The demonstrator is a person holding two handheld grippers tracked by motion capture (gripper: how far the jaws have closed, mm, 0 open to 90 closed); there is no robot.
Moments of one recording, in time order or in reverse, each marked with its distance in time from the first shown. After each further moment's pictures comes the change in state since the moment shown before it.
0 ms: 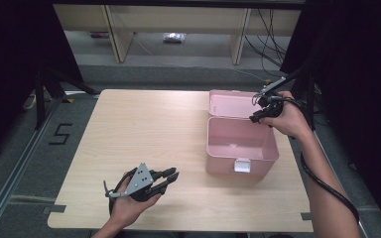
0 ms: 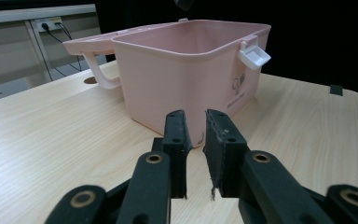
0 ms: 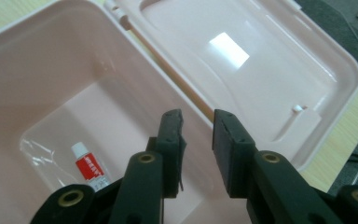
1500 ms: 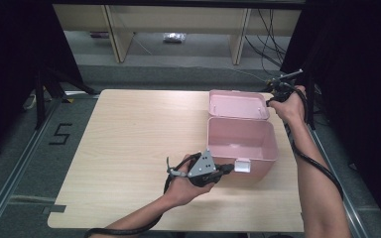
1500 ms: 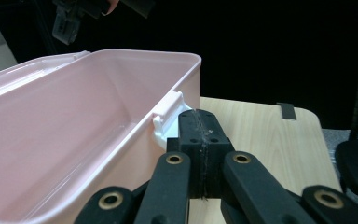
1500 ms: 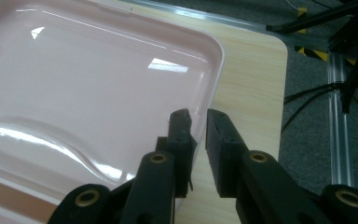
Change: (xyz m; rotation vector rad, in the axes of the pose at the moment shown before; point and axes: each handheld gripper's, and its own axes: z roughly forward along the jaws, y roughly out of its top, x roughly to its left) left arm -0.048 0.051 0.133 0.039 -0.246 0.113; right arm -0.078 -0.002 0.036 -0.026 -0.206 0.427
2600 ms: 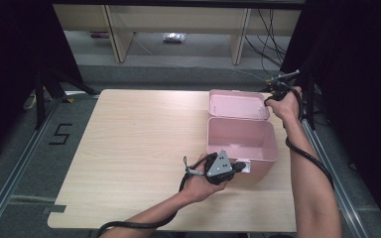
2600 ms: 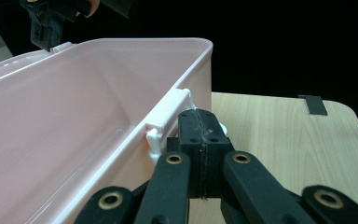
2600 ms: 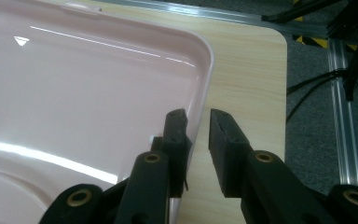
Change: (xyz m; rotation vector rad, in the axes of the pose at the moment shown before) left arm -0.001 -0.010 0.041 0.027 0.019 0.046; right arm -0.004 0.006 0.027 0.028 -0.005 0.128
